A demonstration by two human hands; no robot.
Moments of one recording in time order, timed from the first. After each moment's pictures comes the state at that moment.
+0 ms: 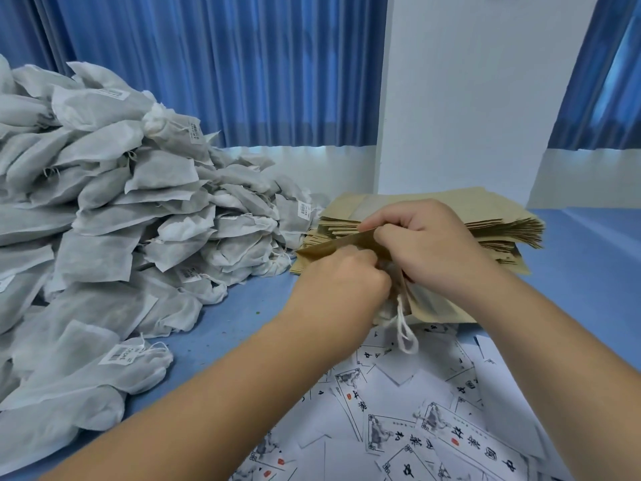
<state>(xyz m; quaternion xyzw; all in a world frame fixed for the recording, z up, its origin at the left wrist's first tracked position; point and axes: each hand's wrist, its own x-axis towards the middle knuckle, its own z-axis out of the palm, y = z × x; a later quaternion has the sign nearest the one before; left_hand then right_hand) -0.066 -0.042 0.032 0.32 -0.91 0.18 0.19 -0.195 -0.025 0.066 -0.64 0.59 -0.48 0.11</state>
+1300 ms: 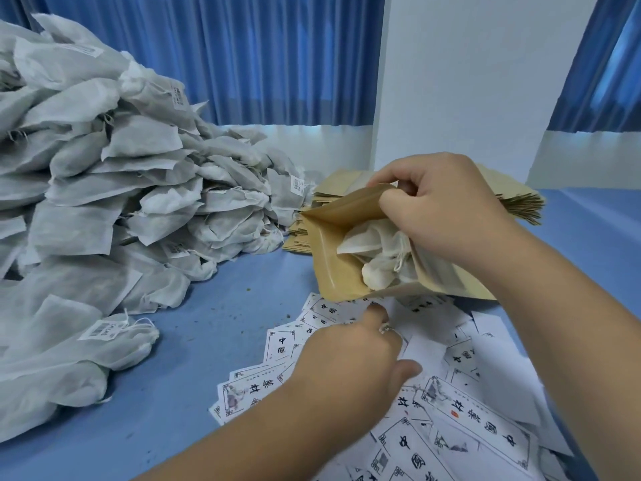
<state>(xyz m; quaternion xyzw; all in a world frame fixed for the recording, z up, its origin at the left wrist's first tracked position) -0.065 0.000 -0.033 0.36 -0.93 0.02 0.07 -0.204 -0.017 0.073 -0.68 0.59 -0.43 -0.02</state>
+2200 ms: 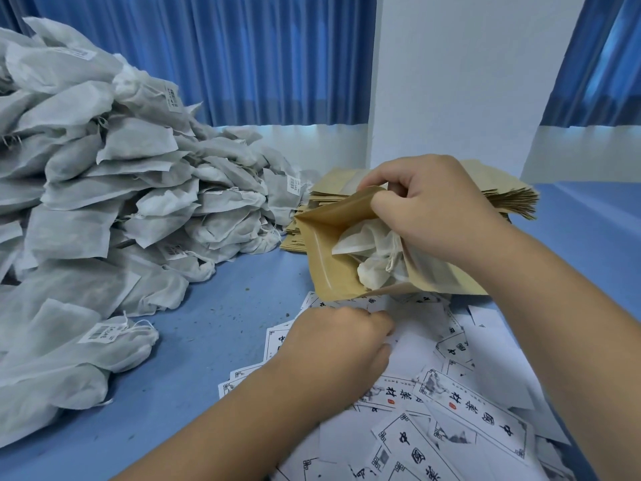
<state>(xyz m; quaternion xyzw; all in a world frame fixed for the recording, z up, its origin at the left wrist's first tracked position) -0.058 -0.018 -0.032 0.32 -0.93 0.04 0.14 -0.202 -0.017 0.070 -0.69 0.59 -0.43 0.01</state>
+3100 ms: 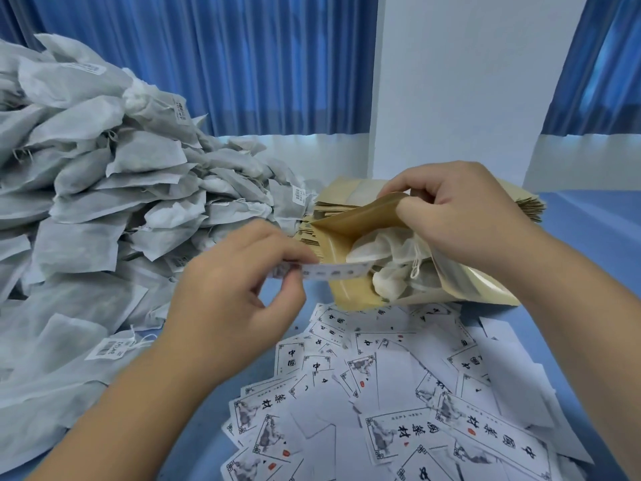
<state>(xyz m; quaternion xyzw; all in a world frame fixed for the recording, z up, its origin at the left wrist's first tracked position) 0.020 -0.037 0.021 0.24 -0.84 0.02 0.49 -0.209 -0.010 0.075 -0.68 0.59 -0.44 0.03</state>
